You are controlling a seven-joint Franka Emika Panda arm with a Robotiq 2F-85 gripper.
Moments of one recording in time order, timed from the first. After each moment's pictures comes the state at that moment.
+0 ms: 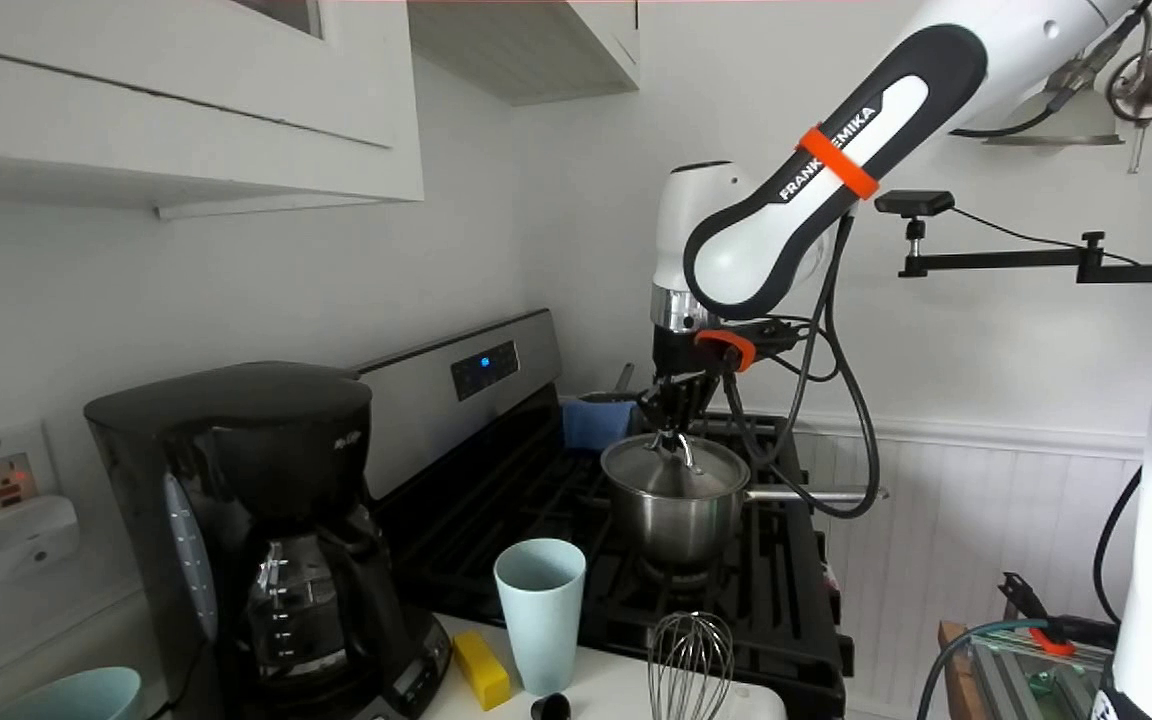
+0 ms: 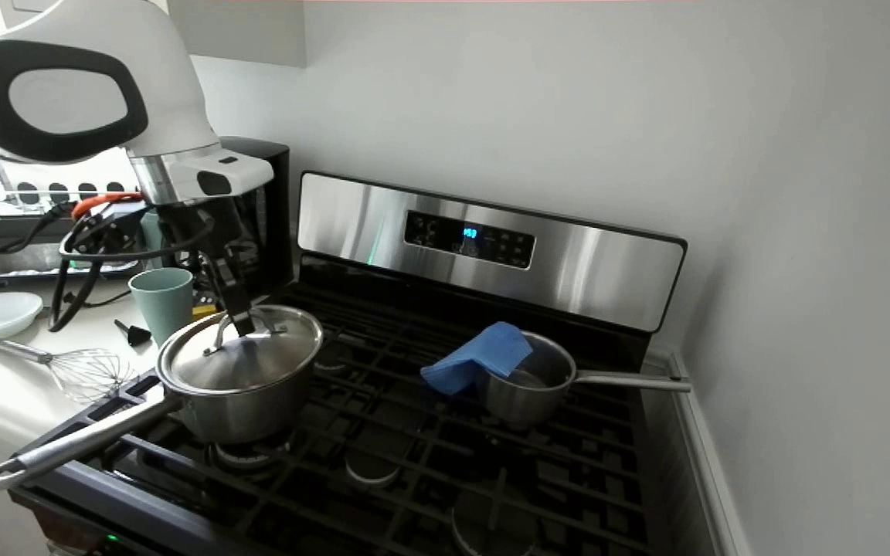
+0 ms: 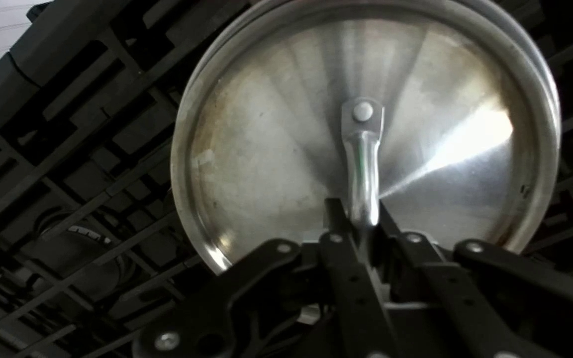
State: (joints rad) arm -0.27 -0.24 -0.14 -2.55 -0.27 2.50 0.30
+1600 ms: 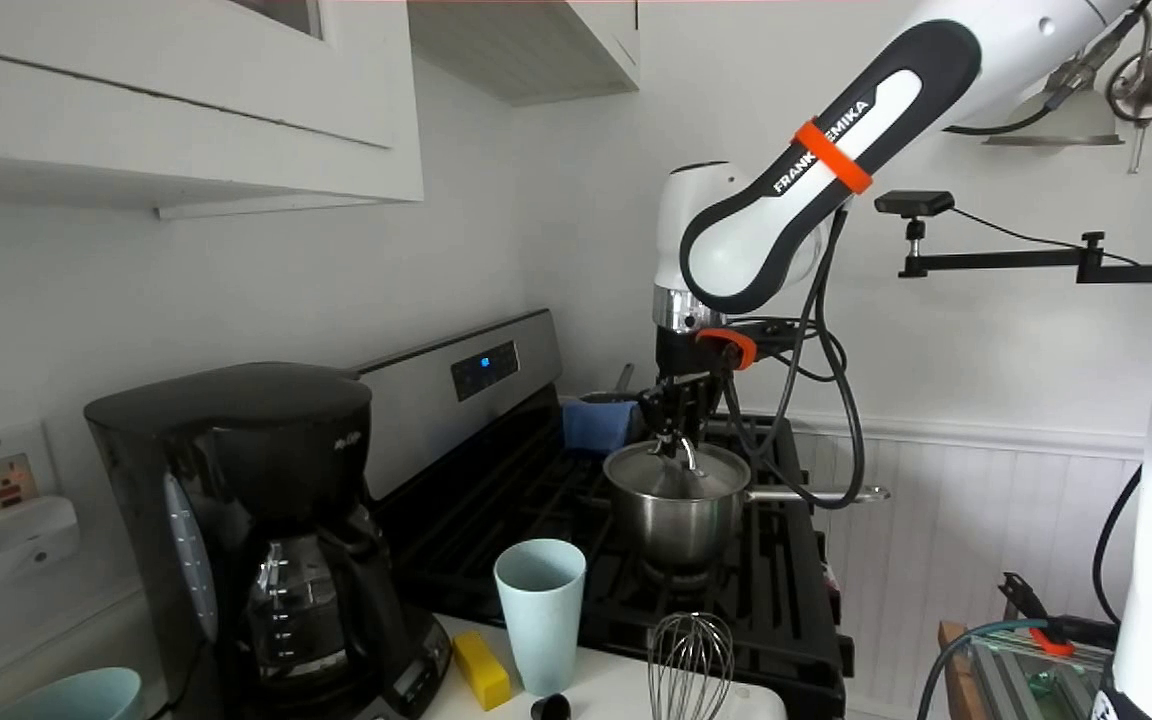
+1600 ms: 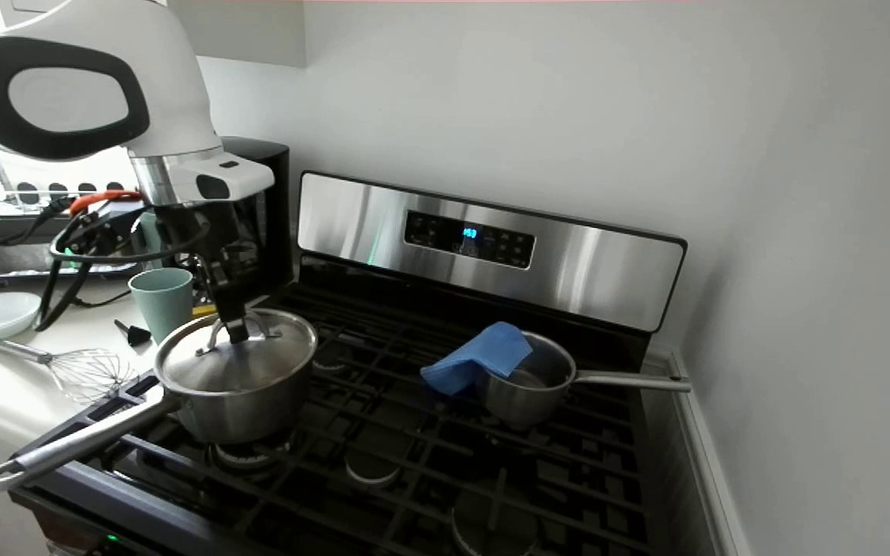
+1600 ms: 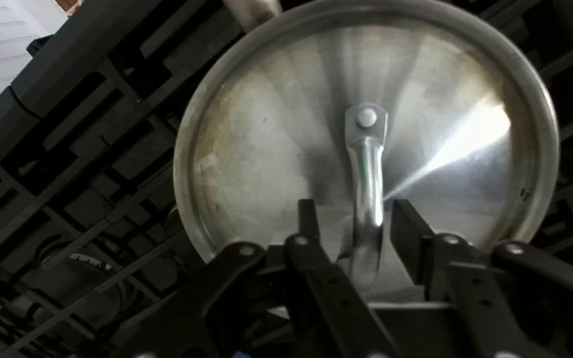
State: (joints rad) arm -0.27 -0.24 -0.14 -2.54 -0.22 2.44 0.29
